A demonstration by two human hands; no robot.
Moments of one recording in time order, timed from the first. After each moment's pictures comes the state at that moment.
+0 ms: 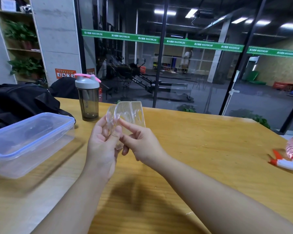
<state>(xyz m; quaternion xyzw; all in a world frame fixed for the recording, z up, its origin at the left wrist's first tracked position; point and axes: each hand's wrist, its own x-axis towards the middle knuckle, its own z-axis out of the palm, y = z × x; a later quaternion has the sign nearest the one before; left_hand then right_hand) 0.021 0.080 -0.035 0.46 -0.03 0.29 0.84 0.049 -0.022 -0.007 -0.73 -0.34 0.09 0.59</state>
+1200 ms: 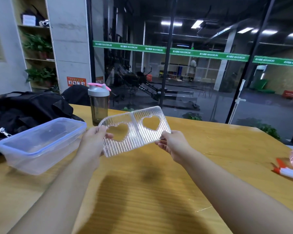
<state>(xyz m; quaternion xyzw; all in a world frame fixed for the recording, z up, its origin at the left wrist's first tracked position) 0.016 0.130 -0.018 0.61 0.20 0.28 0.71 0.113 -0.056 -0.015 -0.70 0.00 0.09 0.71</state>
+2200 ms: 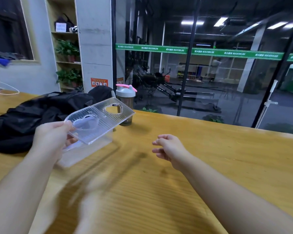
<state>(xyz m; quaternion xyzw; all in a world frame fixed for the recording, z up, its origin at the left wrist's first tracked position) -0.051 0.273 -0.009 0.58 0.29 0.40 0.64 0.080 0.017 -0.027 -0.74 -0.09 0.16 0.64</state>
